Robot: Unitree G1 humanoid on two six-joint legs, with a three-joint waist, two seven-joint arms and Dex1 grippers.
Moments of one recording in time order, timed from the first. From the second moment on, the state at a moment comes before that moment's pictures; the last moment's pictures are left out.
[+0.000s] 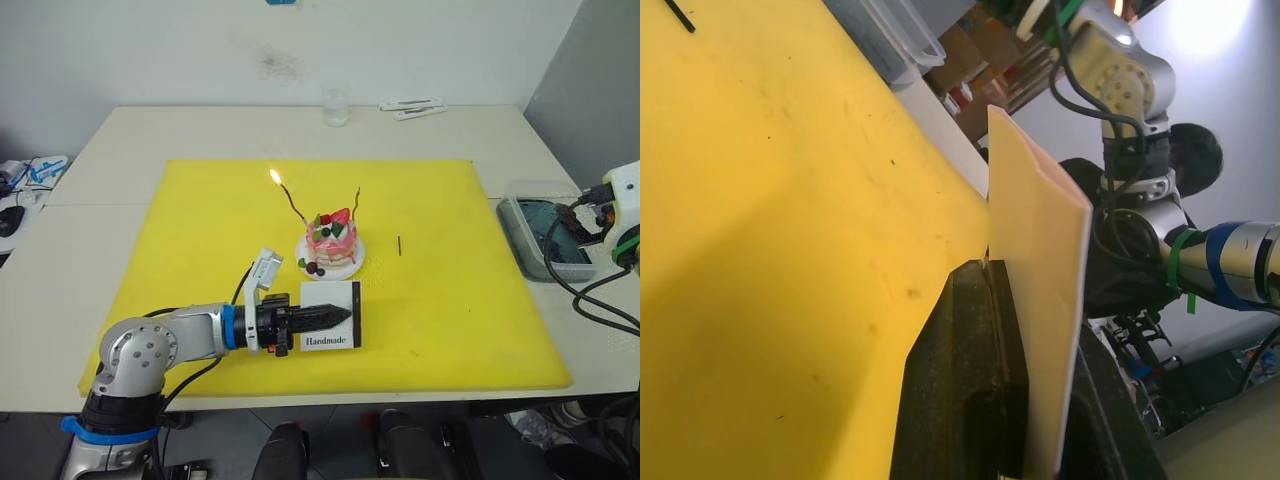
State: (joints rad) left arm -0.27 0.55 0.10 -0.32 -1.22 1.21 -0.69; right arm -0.36 -0.85 -0.33 -0.20 0.16 0.67 0.42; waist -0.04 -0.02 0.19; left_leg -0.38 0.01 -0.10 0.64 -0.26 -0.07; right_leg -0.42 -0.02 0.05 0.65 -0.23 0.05
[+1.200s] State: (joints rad) left arm -0.22 0.74 0.15 -0.27 -1.16 1.19 -0.78; right arm -0.36 -0.09 0.11 -0.16 0.02 0.58 -0.02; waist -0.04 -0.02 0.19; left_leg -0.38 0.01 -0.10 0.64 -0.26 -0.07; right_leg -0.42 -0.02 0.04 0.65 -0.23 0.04
